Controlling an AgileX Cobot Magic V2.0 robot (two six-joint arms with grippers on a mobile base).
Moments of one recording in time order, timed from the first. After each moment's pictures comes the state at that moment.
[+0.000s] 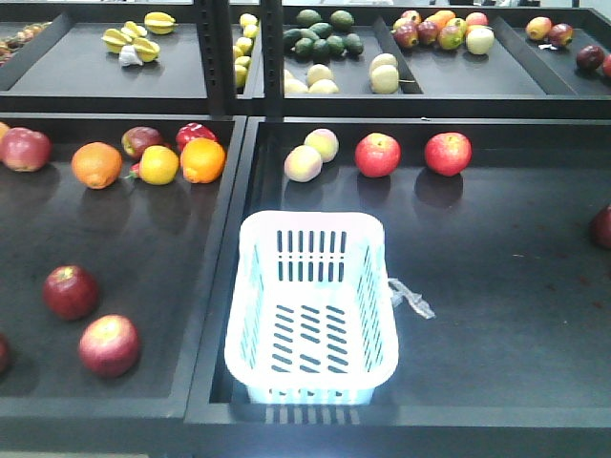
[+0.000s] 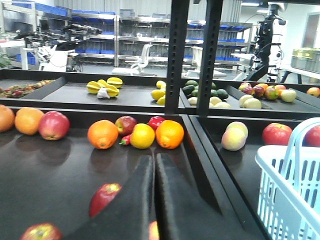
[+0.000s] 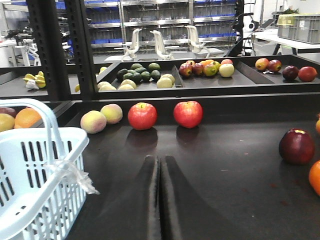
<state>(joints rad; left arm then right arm) -0.02 -0.01 0.02 0.12 0.04 -0.21 0.03 -0.01 0.03 -0.02 0.10 0.08</state>
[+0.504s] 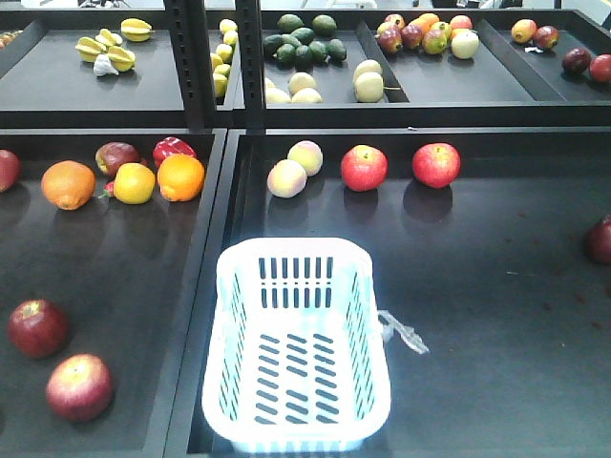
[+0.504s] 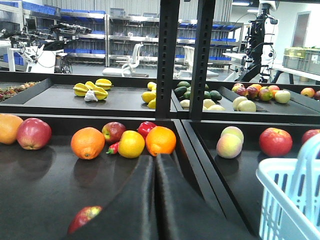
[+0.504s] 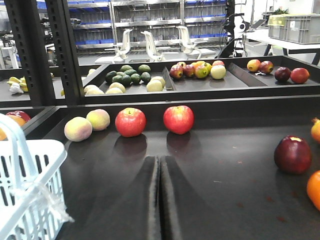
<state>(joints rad) -0.02 -0.01 0.02 0.12 0.04 -0.21 0.03 -0.01 0.03 -0.02 0.10 0.08</state>
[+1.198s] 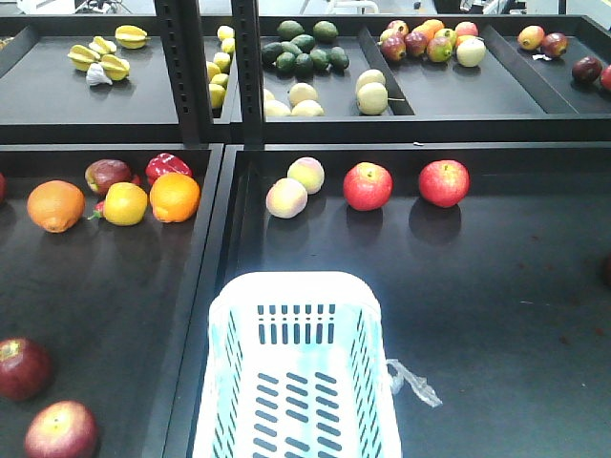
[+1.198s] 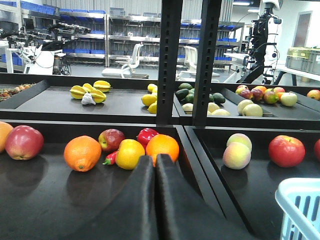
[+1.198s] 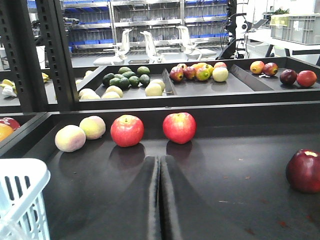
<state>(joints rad) -0.02 -0.01 0.02 0.12 0.04 -0.21 0.03 -0.01 0.03 -0.02 0.10 0.08</state>
